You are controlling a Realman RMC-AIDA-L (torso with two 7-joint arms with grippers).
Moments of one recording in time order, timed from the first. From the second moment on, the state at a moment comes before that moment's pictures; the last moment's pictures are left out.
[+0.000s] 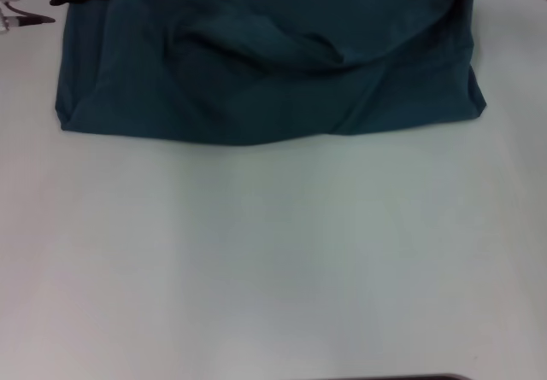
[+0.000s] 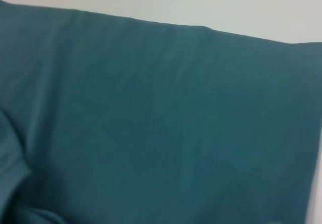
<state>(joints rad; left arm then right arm) -0.85 -2.01 -2.37 -0.65 -0.72 0.95 -2.72 0.87 1.99 -0.87 -0.71 -2.63 -0.99 2.48</state>
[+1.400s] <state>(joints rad) -0.51 -2.03 -2.43 -0.84 -1.05 1.30 -2.63 0.40 1.94 -0.55 -0.78 -1.88 -1.69 2.06</state>
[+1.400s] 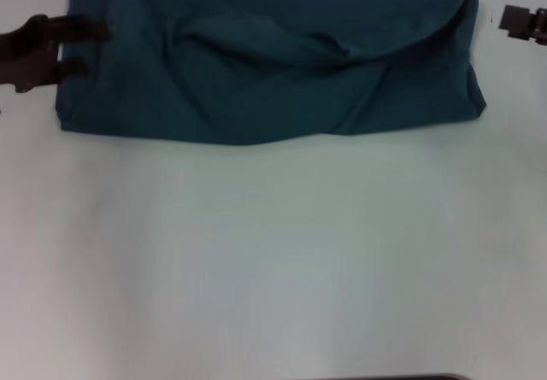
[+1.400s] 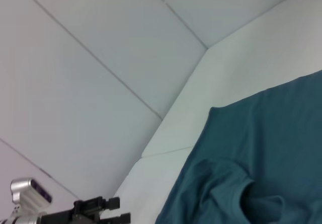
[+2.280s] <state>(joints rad) -0.48 -2.05 -2.42 -0.71 -0.97 1.05 -2.40 0.37 1.93 -0.53 -0.77 -1.92 -1.67 2.02</state>
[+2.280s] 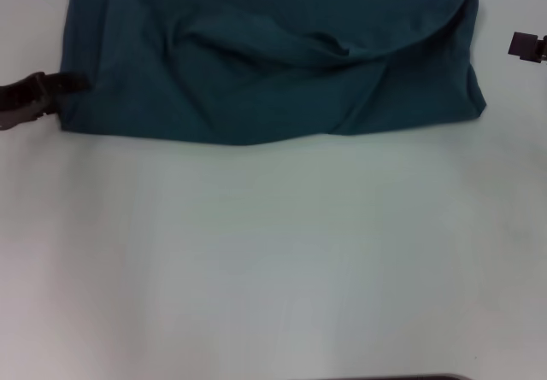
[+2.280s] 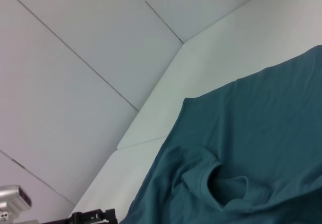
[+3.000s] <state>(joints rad) -0.50 -2.07 -2.40 -0.71 -0.96 1.10 -2.40 0.36 1.93 -0.52 -0.75 -1.92 -1.67 2.02</state>
